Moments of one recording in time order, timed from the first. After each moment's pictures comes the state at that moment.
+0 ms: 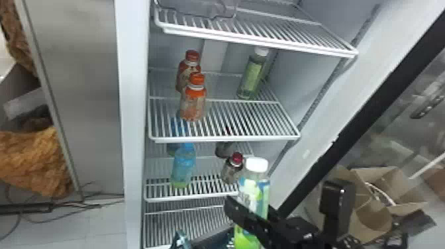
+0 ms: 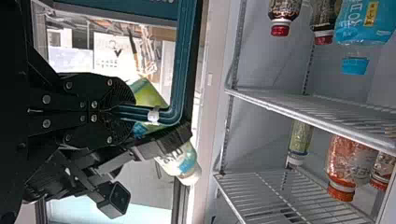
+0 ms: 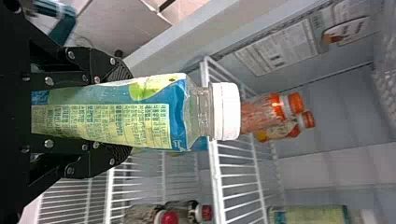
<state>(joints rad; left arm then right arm) 0.32 0.31 -0.44 -1.67 1.57 0.70 -0.54 0.76 -0.09 -0.24 -2.67 -0.40 0.91 0.25</state>
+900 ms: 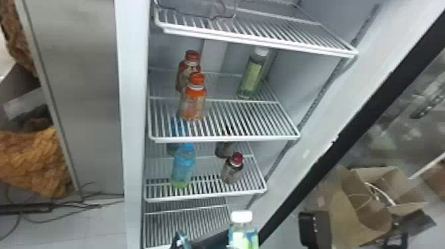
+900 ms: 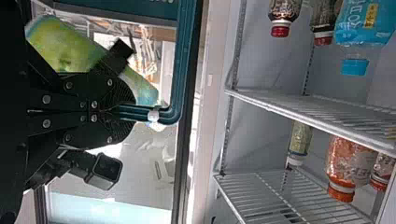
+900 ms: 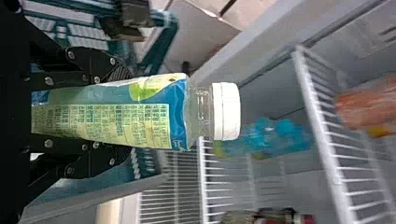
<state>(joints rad) 0.32 0.31 -0.44 -1.67 1.57 0.70 -0.54 0.76 -0.08 -0.25 -2.67 -0.42 1.30 0.26</state>
